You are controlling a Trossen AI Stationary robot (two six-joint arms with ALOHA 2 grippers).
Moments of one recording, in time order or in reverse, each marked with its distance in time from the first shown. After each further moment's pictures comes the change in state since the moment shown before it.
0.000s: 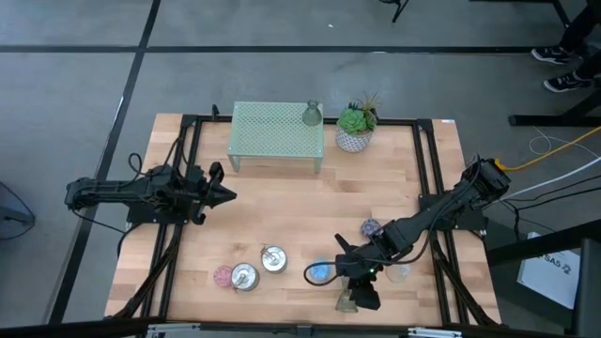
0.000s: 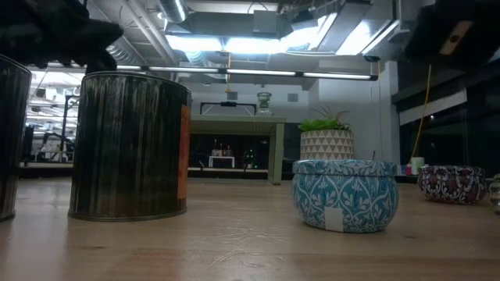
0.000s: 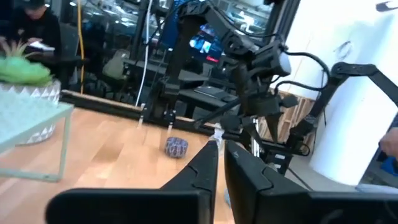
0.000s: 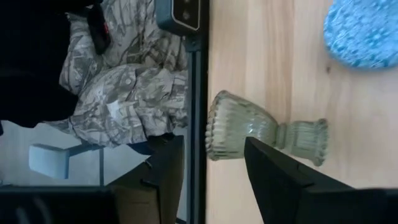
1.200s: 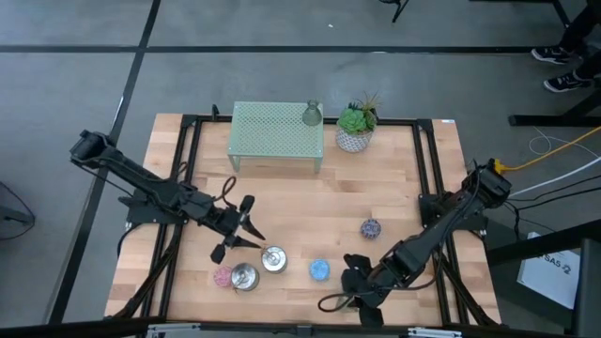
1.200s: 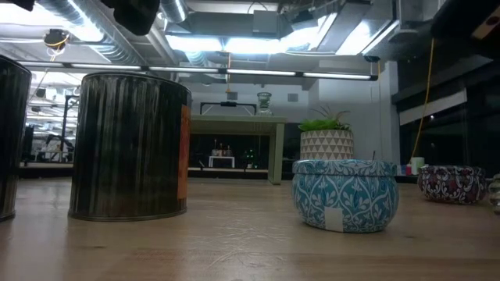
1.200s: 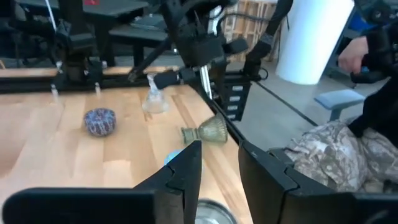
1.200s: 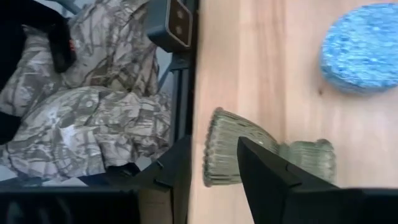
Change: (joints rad) left arm -0.475 0.927 0.476 0.134 -0.209 0.168; right arm 0.164 0.042 0.001 0.074 0.336 0.023
